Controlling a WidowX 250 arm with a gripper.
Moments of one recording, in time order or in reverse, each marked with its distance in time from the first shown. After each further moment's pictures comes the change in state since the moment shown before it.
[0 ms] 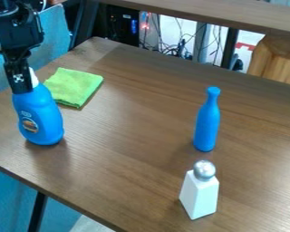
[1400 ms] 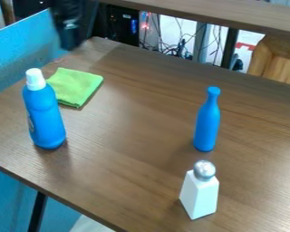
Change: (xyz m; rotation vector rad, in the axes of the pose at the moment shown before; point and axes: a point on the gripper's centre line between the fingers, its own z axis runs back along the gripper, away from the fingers) arm 0.089 -0.017 0.067 0.048 -0.069 -0.039
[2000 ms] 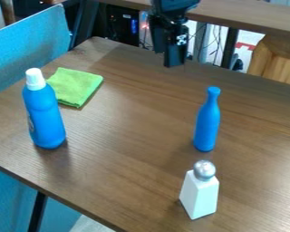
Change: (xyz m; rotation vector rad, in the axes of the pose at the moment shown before) arm 0.107 -0.065 -0.021 -0.173 -0.101 -0.097
